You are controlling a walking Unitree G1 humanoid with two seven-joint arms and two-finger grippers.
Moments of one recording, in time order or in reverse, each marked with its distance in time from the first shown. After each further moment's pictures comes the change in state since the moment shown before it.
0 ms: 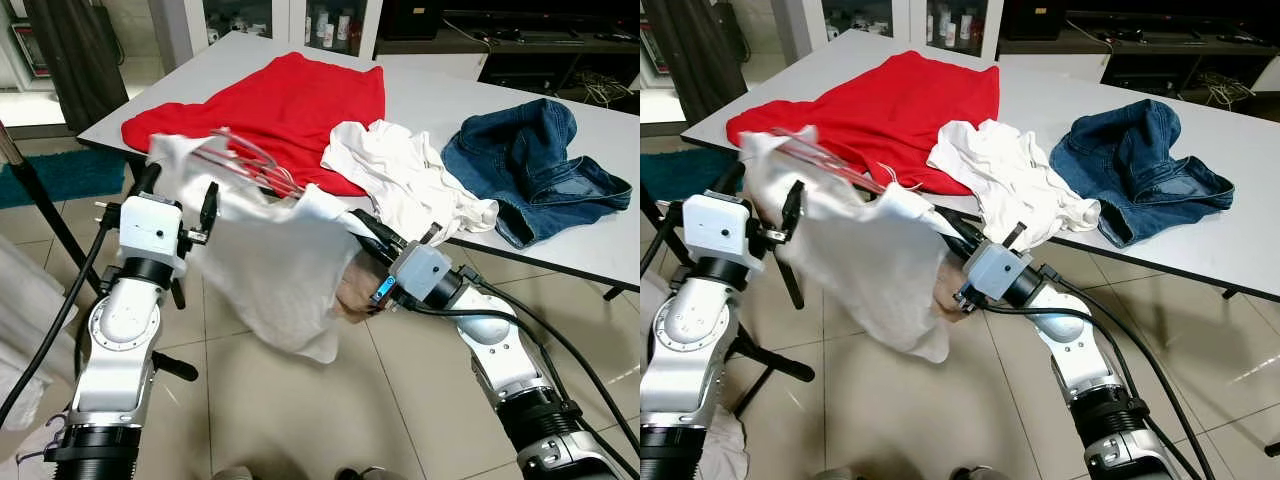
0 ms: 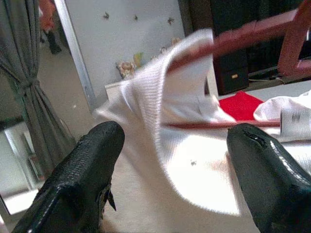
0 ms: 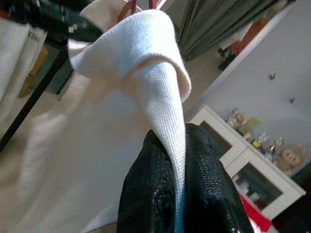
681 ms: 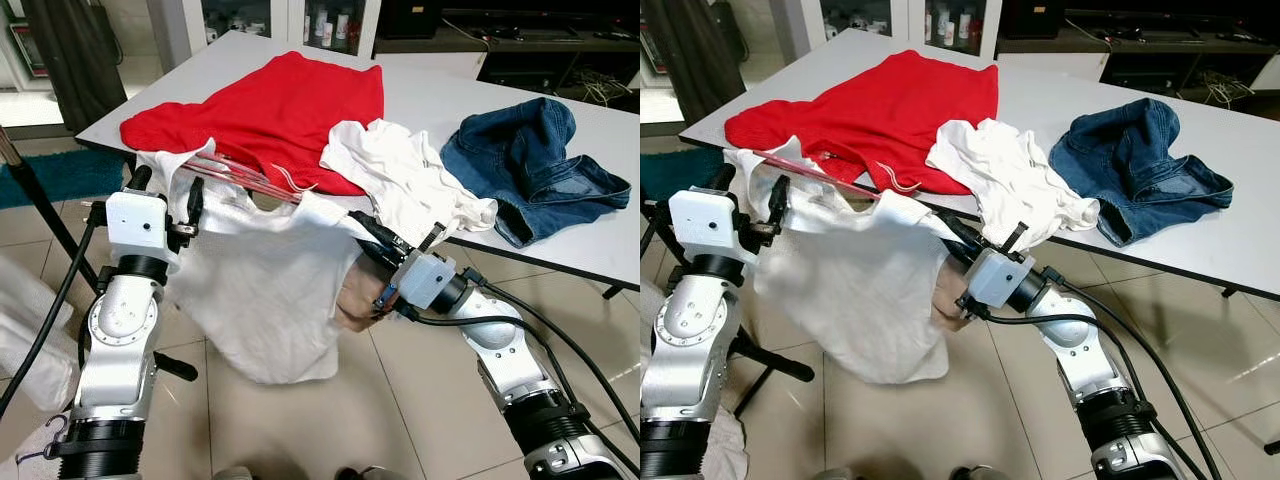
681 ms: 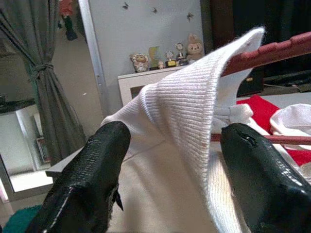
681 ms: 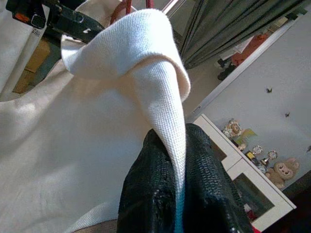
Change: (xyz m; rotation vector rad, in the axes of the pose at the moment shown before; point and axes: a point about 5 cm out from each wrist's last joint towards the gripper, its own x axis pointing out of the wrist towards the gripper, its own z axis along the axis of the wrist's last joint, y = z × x) left arm 0.004 0.006 -0.003 -0.069 0.016 0.087; right arm -0.006 0.001 0.002 -0.063 -0.013 0.021
